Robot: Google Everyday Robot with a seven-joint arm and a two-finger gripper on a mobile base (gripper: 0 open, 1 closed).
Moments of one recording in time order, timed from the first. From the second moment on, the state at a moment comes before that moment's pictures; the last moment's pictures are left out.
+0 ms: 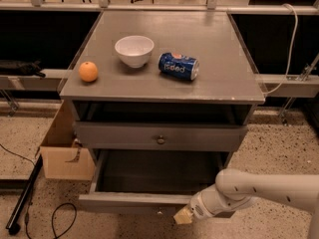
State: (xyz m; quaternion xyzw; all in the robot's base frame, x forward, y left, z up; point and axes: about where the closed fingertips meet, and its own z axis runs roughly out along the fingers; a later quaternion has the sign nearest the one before) arm 0.400 -0.073 0.407 -0.33 0.88 0.32 0.08
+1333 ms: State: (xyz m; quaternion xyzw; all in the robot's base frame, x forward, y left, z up) arm 0.424 -0.075 0.421 -0.31 0.88 0.33 0.11
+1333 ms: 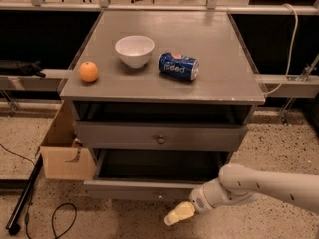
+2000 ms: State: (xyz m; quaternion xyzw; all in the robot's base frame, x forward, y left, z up) arm 0.483 -0.081 0.405 -0.28 0.89 0.33 0.15
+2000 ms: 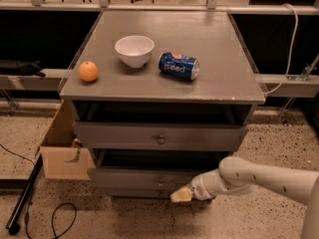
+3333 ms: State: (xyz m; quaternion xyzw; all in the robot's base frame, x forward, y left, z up) arm 0.564 -0.088 0.445 -0.26 0.88 0.32 0.25
